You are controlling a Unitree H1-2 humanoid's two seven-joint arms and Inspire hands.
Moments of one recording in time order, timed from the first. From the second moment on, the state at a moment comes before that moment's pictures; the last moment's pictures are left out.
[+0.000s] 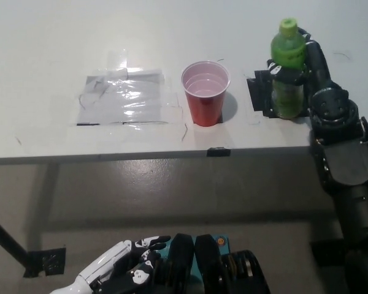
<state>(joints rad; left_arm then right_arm) 0.00 0.35 -0.20 -0.31 -0.14 0.32 -0.44 -0.90 -0.11 -0.05 0.65 -0.25 0.31 -0.13</state>
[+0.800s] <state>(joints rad) 0.00 0.37 -0.21 -0.31 -0.13 0.32 -0.46 -0.88 -0.26 0.34 0.61 -0.50 0.06 -0.26</state>
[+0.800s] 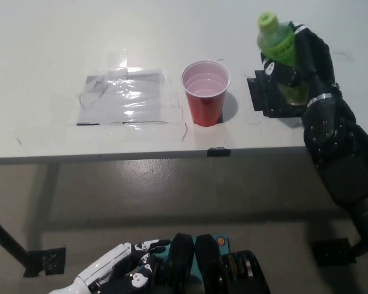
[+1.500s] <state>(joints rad) -0.01 0.38 -0.21 -0.31 -0.13 0.33 -0.47 -0.99 -0.36 0.68 0.63 -0.83 -0.03 -0.20</state>
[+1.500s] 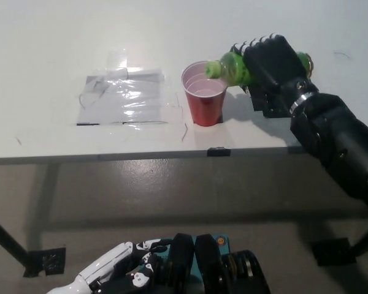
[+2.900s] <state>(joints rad) -0.03 0.38 -0.21 -0.31 -0.14 0.35 -0.48 -1.14 -0.40 0.76 0.74 -1.17 -0.14 -0.24</state>
